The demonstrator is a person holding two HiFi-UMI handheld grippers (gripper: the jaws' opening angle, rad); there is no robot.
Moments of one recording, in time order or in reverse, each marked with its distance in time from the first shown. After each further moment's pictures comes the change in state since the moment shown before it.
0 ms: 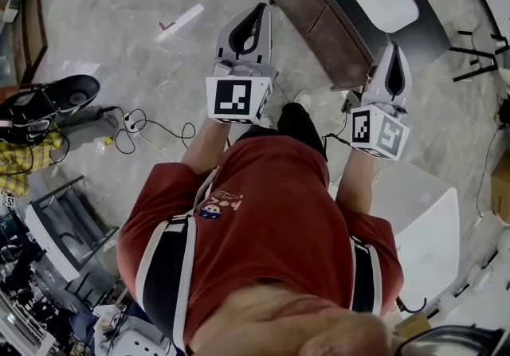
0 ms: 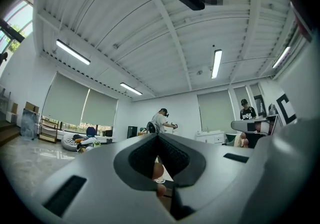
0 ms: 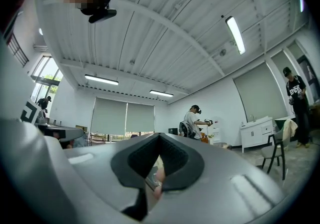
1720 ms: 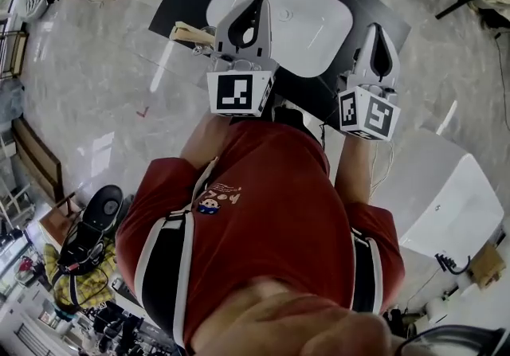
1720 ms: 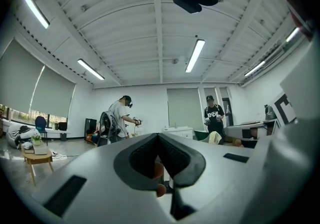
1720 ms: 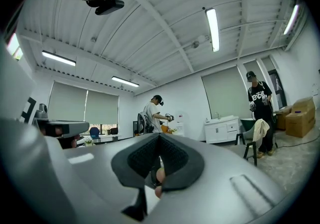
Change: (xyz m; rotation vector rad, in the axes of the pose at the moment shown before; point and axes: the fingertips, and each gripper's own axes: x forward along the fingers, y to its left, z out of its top) left arm 0.395 -0.204 -0.085 0.008 0.094 -0.435; right arm 0.187 -0.306 -0.071 -0.018 0.079 -0.404
